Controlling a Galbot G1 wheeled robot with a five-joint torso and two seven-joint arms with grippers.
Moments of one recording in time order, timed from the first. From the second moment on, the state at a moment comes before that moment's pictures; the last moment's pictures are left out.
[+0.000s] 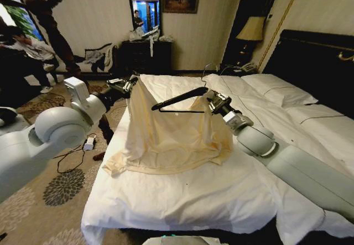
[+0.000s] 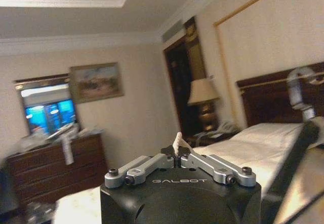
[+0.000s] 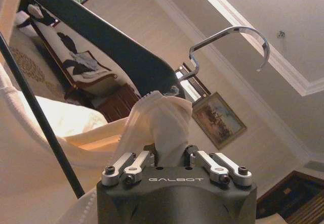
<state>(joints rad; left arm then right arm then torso) 0.28 -0.31 0.09 -2.20 -1.24 0.28 -0.30 -0.44 0.54 -0.17 2.11 0.25 -0.49 0.24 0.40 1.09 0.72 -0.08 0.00</state>
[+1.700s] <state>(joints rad) 0.35 -0.29 0.09 -2.36 -1.19 0.38 -0.36 -0.14 0.92 -0.60 1.69 0.36 -0.74 0.35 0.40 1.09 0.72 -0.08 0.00</state>
